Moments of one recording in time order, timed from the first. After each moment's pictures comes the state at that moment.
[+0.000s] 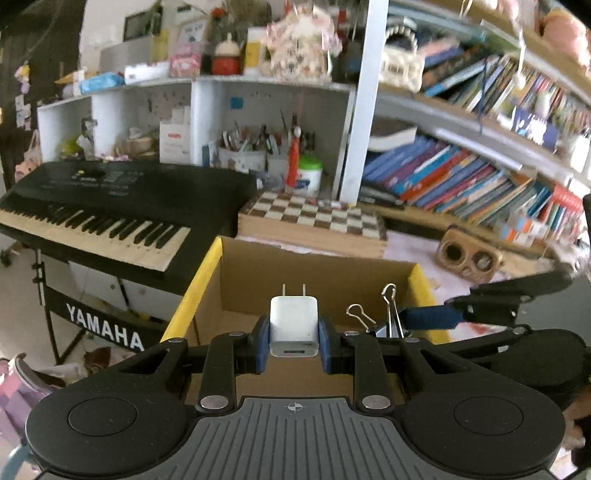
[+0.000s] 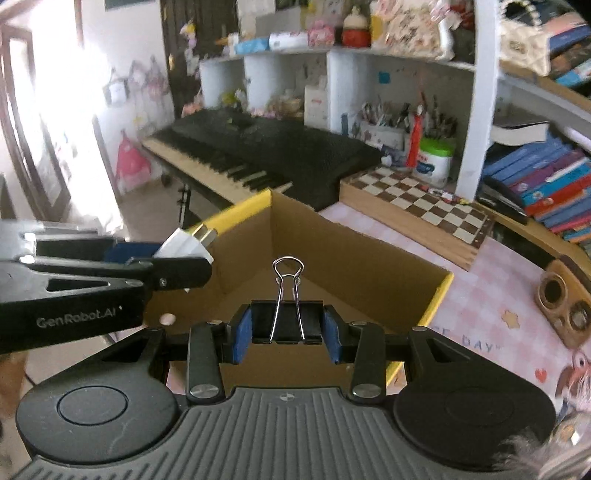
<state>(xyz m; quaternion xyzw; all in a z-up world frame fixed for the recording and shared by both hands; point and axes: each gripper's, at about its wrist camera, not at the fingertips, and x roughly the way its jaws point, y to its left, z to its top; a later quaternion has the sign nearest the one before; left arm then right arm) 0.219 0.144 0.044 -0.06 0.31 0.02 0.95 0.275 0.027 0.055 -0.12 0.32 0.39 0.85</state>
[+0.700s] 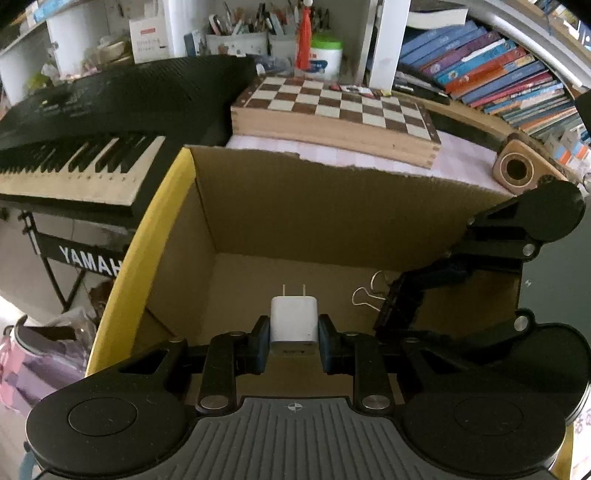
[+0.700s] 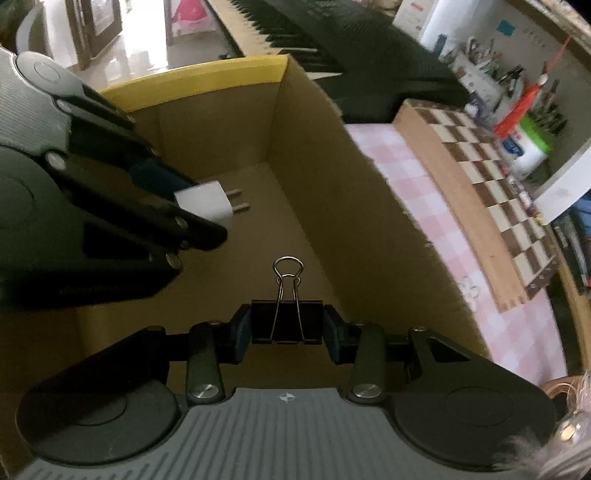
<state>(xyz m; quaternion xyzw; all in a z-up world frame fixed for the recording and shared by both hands) 0.325 0.155 -0.021 -0.04 0.49 0.03 0.87 0.373 0.094 -0.021 -0.35 0.41 0.44 0.72</state>
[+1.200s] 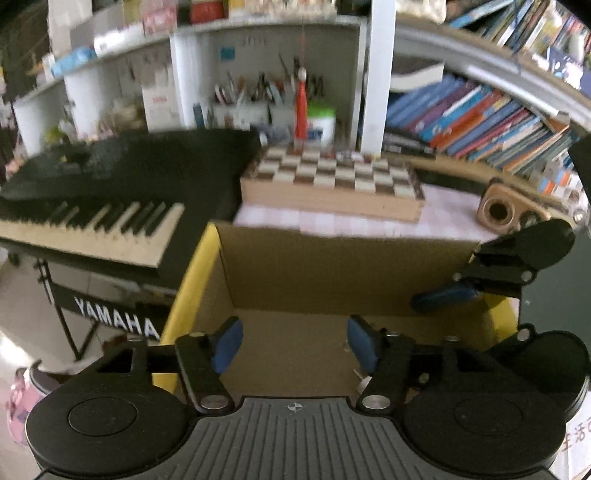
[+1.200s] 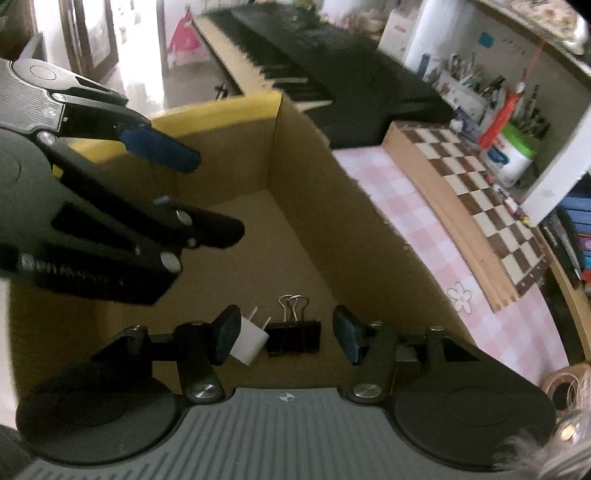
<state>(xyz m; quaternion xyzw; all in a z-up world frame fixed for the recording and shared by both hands) 0.290 0.153 0.021 -0.01 0.38 0.04 0.92 0.360 0.073 0.003 -0.30 0.37 0.45 0.76</state>
